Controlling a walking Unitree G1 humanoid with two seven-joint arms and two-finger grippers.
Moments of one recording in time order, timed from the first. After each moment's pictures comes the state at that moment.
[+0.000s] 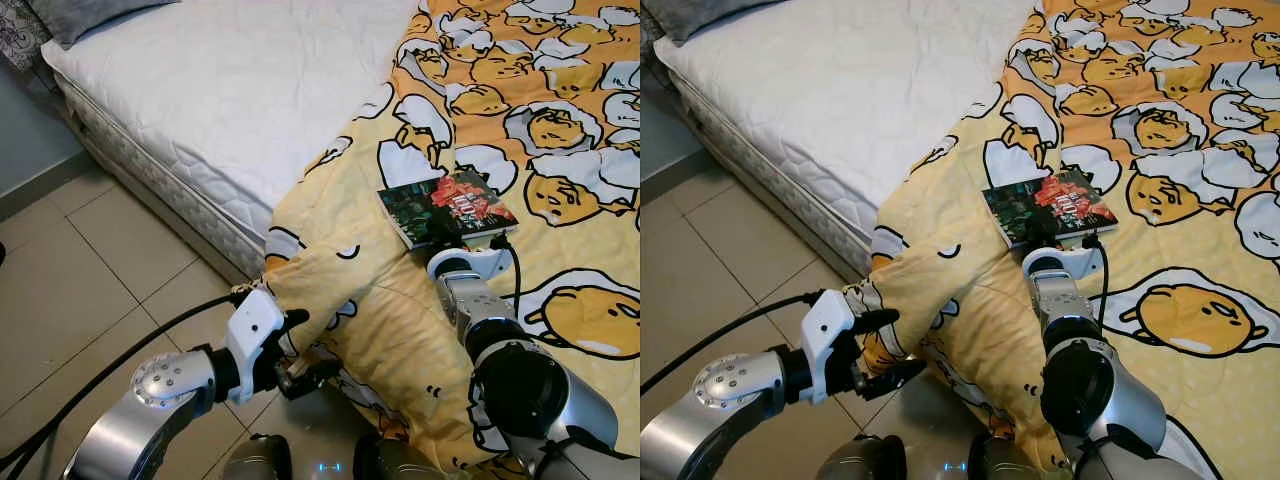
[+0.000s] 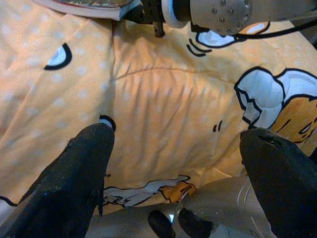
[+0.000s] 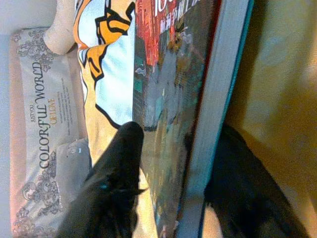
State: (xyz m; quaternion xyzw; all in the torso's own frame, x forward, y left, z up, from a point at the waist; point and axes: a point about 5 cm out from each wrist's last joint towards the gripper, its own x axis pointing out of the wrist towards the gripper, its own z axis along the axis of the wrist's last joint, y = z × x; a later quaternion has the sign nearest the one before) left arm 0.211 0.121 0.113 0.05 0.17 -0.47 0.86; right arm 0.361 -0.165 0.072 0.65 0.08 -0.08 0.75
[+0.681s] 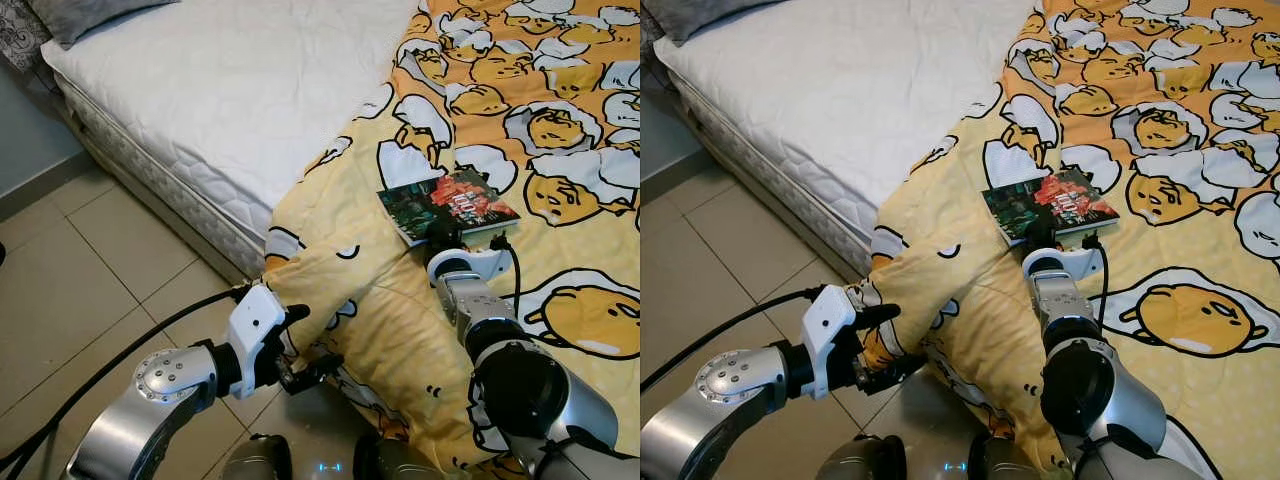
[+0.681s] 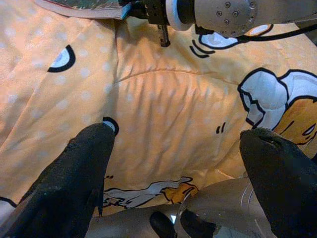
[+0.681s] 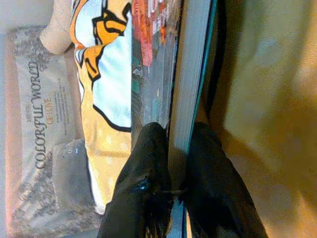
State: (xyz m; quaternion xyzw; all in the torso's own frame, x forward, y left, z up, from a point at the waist) left arm 0.215 0.121 0.112 0.05 0.16 -0.47 0.87; right arm 0.361 -0.165 0.072 0.64 0.09 -0.09 0.76
